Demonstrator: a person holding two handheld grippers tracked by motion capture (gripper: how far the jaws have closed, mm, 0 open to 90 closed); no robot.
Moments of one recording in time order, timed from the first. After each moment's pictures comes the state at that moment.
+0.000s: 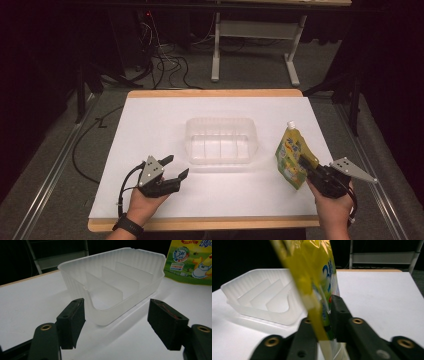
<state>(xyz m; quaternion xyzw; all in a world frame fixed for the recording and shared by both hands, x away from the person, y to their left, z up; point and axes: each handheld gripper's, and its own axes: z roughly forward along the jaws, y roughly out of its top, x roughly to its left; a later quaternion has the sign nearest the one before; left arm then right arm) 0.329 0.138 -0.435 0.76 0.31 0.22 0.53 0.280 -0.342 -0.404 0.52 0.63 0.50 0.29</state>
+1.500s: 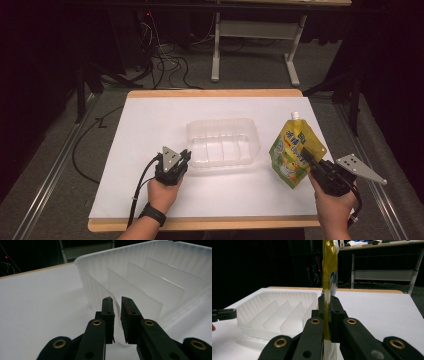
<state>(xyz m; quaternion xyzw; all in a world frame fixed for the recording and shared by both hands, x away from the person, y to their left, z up) 0.361 0.095 -0.450 0.73 0.40 0.27 0.48 0.274 -0.332 -0.375 0.49 0.61 0.54 0.32</state>
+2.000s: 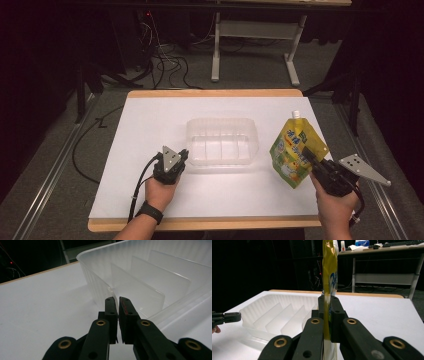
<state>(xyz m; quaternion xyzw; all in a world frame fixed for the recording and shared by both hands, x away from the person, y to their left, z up) 0.365 0.098 -0.453 0.75 0.38 0.29 0.46 0.270 -0.332 -0.369 0.48 0.60 0.55 0.32</state>
